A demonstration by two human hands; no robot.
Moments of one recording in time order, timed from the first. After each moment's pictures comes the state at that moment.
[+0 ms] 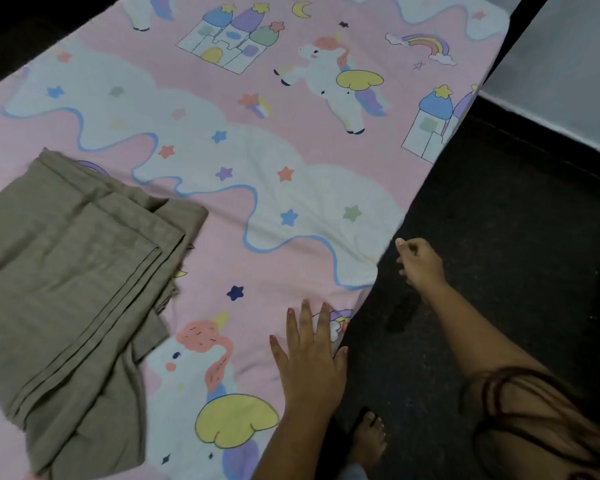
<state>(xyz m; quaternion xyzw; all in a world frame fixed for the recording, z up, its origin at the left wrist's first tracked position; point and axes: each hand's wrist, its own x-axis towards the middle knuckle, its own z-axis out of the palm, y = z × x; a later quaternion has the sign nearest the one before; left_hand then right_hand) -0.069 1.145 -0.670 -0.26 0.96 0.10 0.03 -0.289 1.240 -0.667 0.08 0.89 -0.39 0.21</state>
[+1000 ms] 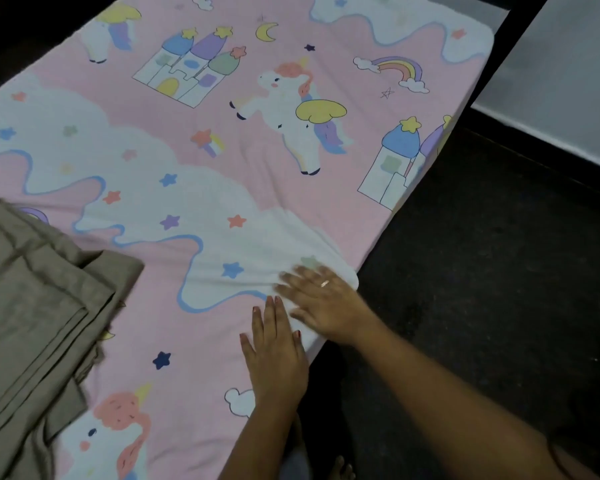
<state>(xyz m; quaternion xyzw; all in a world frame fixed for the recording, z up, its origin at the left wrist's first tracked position) -0.215 1.151 -0.661 -0.36 0.91 0.18 0.11 -0.345 1.211 -0.698 -0.59 0.80 -0.14 0.05</state>
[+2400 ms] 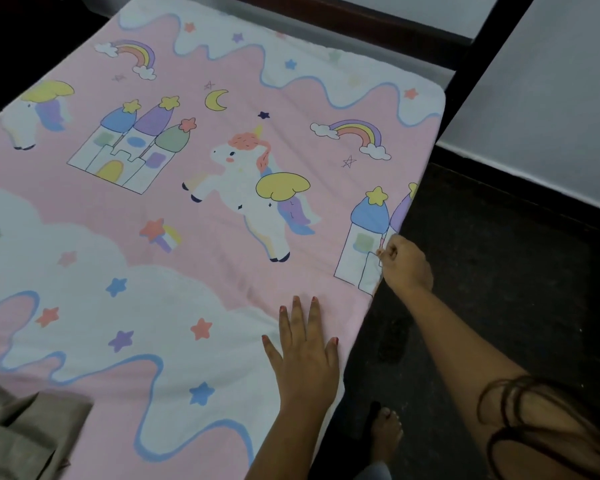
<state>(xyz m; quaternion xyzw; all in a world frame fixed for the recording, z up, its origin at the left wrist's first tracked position) -0.385 1.128 -0.659 -0.25 0.95 0.14 0.11 -0.575 1.230 -0.660 0.01 0.96 -0.26 0.12</state>
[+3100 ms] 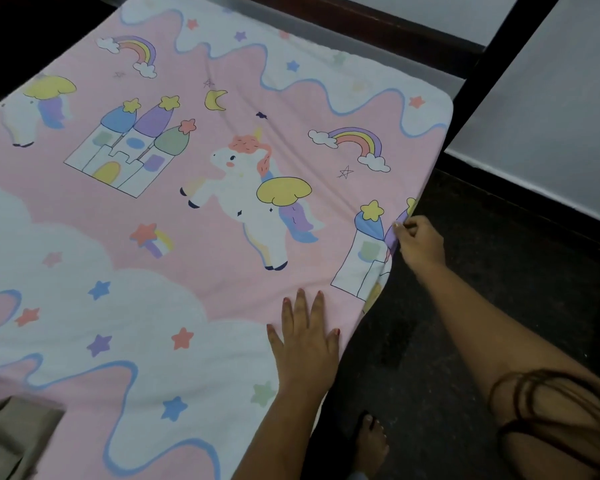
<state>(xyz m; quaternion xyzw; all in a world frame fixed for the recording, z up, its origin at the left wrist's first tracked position) -0.445 1.140 -0.644 -0.25 0.93 0.20 0.16 -0.658 1.250 -0.660 0.06 0.91 -0.39 0.13</state>
